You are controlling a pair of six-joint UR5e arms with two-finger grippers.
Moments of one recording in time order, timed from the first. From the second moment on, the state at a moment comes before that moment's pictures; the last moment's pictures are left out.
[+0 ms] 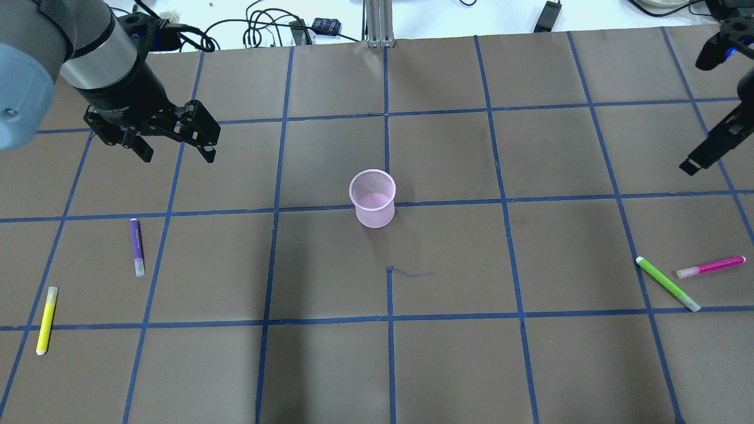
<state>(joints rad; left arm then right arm) -1.47 -1.58 -1.61 -1.54 1.58 0.14 1.05 -1.58 1.76 -1.73 -1.55 -1.23</state>
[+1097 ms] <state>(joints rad) -1.21 -1.62 -1.66 -1.46 1.51 0.14 0.73 -1.46 2.15 -2.24 -1.36 -2.42</state>
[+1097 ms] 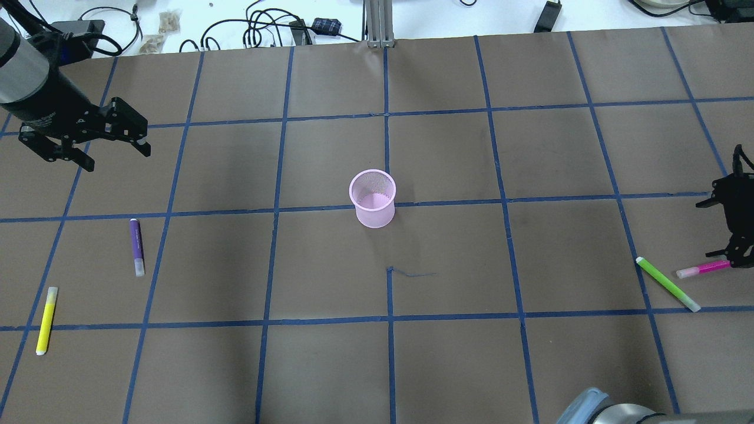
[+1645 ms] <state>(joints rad) -1.16 -1.66 -1.67 -1.41 1.51 0.14 0.64 -1.31 2.00 -2.06 -1.37 -2.81</state>
